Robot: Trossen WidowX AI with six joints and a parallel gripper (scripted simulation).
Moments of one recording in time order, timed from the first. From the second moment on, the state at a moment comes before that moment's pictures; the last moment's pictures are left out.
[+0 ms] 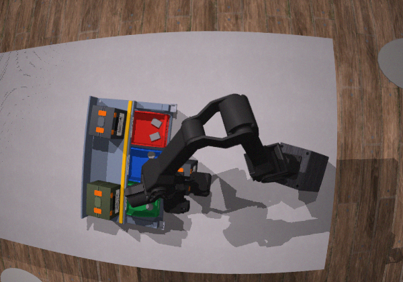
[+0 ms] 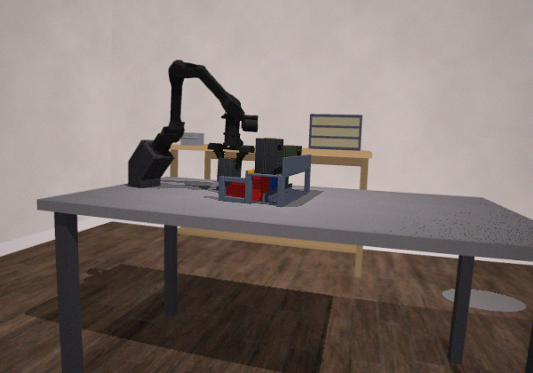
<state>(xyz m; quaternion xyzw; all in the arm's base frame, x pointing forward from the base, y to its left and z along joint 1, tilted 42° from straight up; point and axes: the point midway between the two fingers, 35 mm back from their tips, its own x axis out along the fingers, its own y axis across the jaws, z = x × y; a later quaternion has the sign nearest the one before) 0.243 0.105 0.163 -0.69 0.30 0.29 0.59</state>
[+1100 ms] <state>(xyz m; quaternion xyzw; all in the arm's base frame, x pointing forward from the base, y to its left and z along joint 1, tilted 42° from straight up) 0.241 0.027 0.166 -0.69 0.30 0.30 0.59</state>
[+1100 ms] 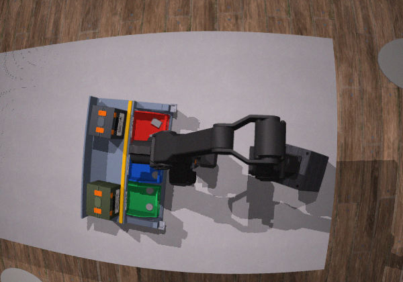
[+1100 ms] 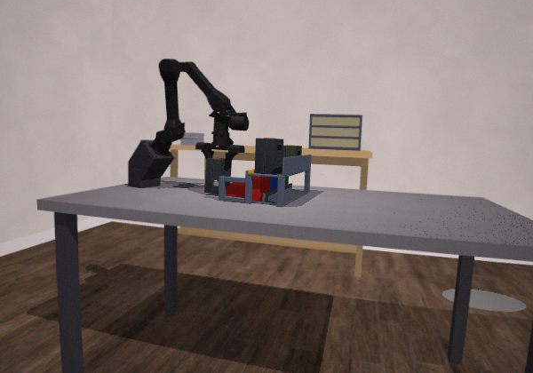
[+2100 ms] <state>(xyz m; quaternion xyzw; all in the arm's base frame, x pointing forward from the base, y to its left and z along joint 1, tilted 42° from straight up) 0.233 -0.039 0.178 -0.68 0.29 0.30 0.60</state>
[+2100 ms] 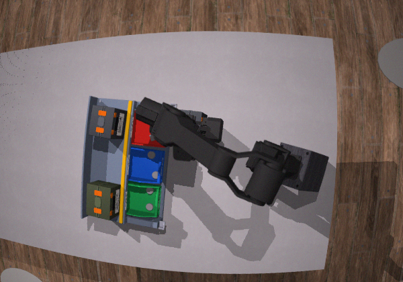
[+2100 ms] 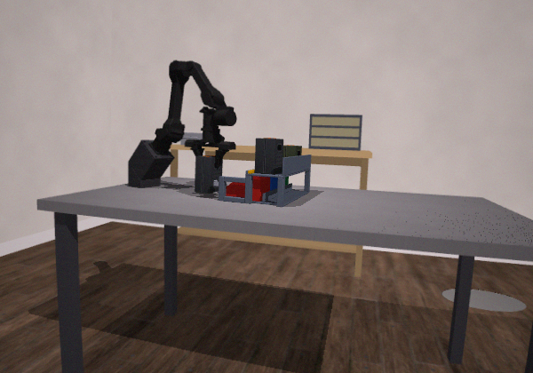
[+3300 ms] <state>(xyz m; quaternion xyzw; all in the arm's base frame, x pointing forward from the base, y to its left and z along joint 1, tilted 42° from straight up) 0.236 -0.026 0.182 -0.69 0.29 0.30 0.60</state>
